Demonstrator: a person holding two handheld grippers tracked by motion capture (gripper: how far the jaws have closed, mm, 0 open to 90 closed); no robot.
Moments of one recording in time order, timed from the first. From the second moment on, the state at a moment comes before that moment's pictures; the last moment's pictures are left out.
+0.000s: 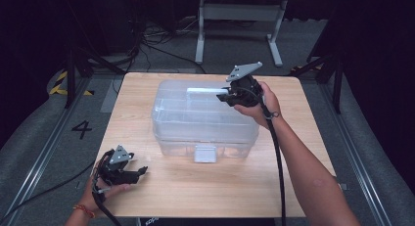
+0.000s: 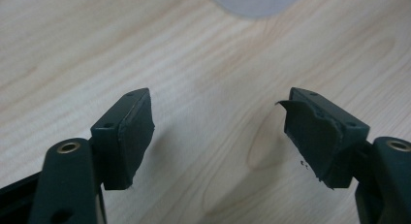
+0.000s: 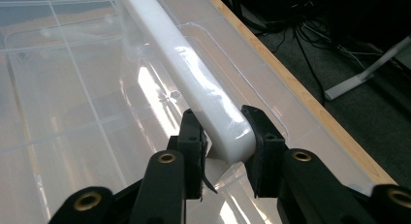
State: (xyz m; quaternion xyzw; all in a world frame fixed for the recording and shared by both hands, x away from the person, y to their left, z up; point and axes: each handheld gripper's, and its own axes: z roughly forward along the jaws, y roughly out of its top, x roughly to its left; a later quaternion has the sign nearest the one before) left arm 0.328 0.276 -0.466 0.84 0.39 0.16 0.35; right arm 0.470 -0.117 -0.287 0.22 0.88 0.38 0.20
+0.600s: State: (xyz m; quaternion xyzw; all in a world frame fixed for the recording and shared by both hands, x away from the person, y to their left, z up) left arm 0.340 0.264 -0.399 0.80 0.33 0.20 0.45; right arm 0.482 -0.115 -0.275 0.23 0.88 0.36 0.19
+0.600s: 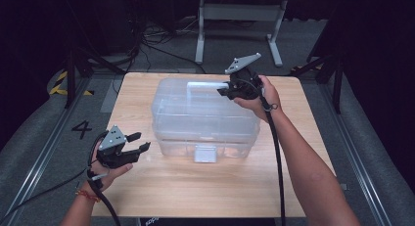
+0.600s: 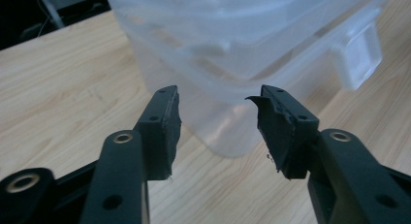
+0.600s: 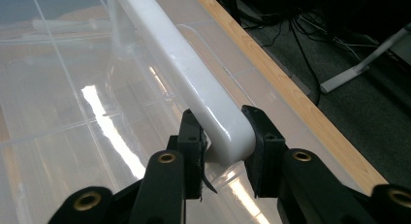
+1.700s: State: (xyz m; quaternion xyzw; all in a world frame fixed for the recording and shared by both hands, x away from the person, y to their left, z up) left arm 0.355 0.242 -0.399 0.80 0.31 0.19 0.47; right arm 0.469 -0.135 -0.271 0.23 0.87 0.38 0.21
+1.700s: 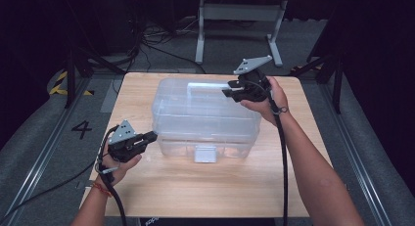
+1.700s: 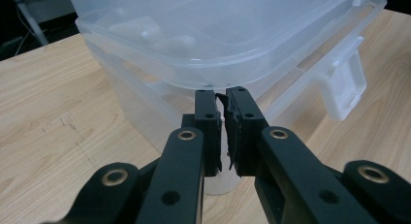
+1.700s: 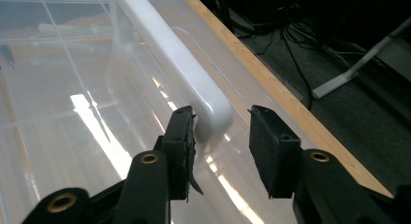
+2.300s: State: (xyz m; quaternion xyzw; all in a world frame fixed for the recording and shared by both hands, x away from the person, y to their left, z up) left arm 0.358 0.240 -0.398 0.80 0.31 0.19 0.48; right arm 0.410 -0.218 -0.285 0.26 0.82 0.43 0.26
